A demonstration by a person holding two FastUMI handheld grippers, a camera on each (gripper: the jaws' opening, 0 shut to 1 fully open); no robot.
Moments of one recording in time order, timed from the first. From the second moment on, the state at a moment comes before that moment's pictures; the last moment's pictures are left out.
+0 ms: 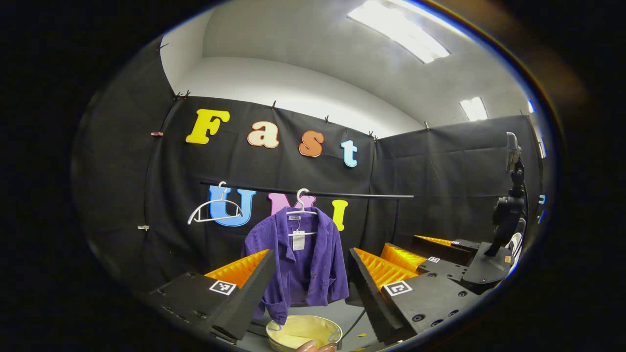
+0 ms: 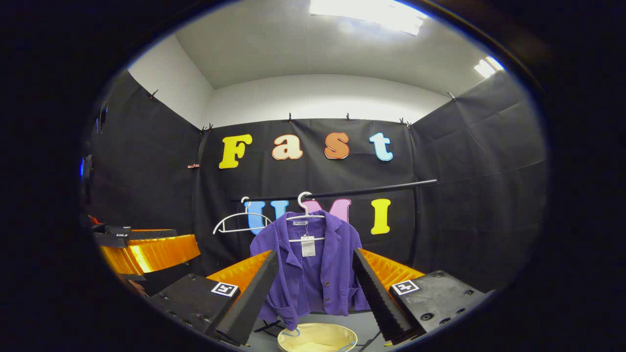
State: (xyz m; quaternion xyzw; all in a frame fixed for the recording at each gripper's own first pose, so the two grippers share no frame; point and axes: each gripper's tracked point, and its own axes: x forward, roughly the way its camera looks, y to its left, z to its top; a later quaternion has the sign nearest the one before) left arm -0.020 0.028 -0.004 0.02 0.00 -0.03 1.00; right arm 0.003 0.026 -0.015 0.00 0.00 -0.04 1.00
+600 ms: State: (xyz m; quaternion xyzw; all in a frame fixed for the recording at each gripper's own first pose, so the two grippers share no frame) left arm 0.046 0.044 -0.018 0.01 0.00 -0.02 1.00; right arm 0.075 0.012 -0.037 0.00 0.00 -0.03 1.00
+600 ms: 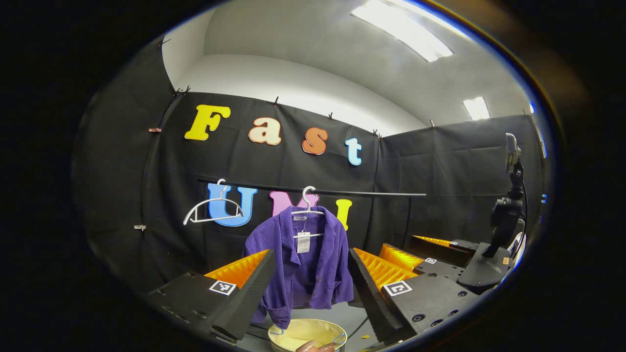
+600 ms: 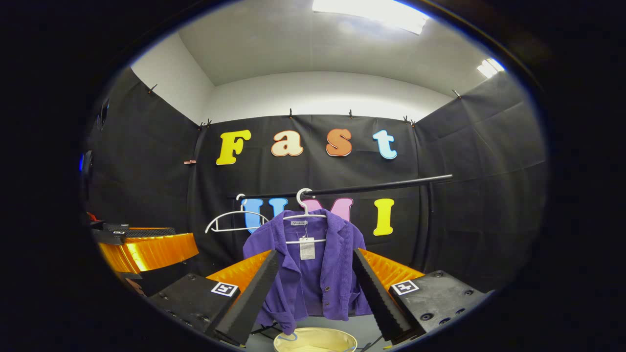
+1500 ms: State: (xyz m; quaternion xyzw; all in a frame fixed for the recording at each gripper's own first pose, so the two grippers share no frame) left arm 0.304 0.095 -0.107 0.01 -0.01 0.14 0.99; right arm 0.309 -0.059 -0.141 0.03 0.03 0.04 1.00
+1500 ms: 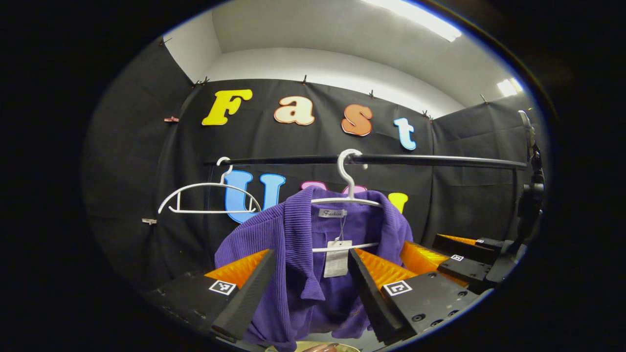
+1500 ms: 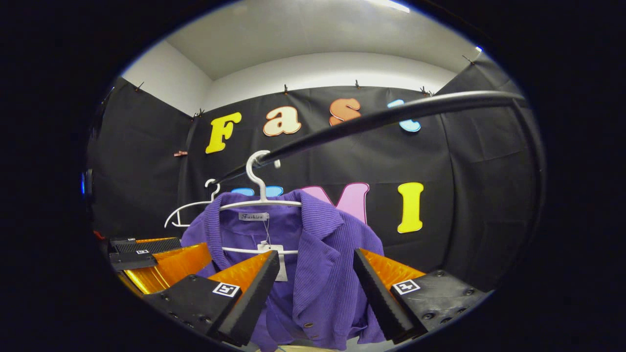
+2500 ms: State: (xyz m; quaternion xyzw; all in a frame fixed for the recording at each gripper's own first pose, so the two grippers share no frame) left arm 0.386 0.165 -0.170 -0.01 0.01 0.29 0.96; right arm 0.401 -0.058 -0.217 0.05 0.09 0.10 0.99
